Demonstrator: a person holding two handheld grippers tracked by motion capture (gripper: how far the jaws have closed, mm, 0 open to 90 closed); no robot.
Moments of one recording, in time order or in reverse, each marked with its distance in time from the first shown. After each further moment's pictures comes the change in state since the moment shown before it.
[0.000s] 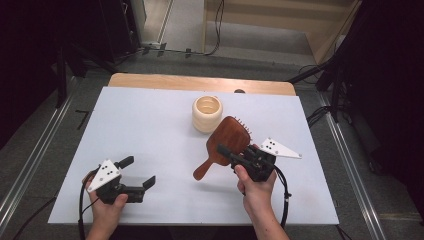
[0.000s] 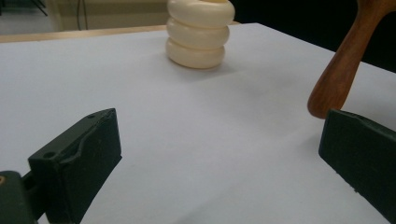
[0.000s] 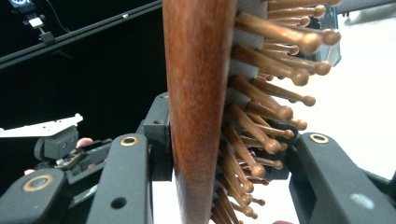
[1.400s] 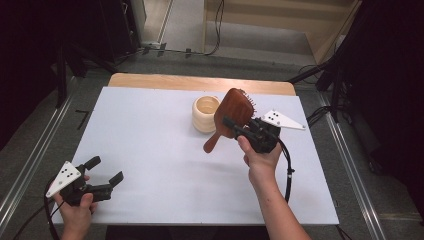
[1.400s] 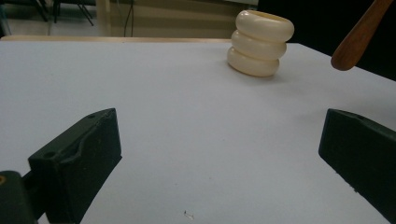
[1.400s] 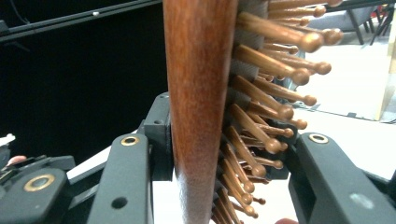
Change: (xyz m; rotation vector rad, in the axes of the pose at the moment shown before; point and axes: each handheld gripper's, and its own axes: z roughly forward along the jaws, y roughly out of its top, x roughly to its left) left arm 0.054 -0.020 -0.046 -0.076 0.110 -0.076; right arm -0.024 0.056 0.021 0.001 -0.104 -0.117
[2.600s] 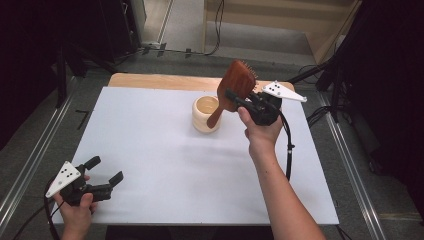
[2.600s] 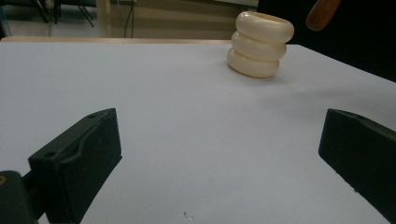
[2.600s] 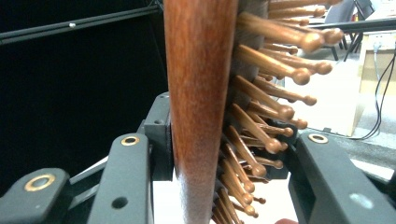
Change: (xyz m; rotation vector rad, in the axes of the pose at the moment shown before) left arm 0.000 0.000 0.000 -0.005 0.000 0.004; right arm -0.021 0.050 0.028 -0.028 -0.061 -0.032
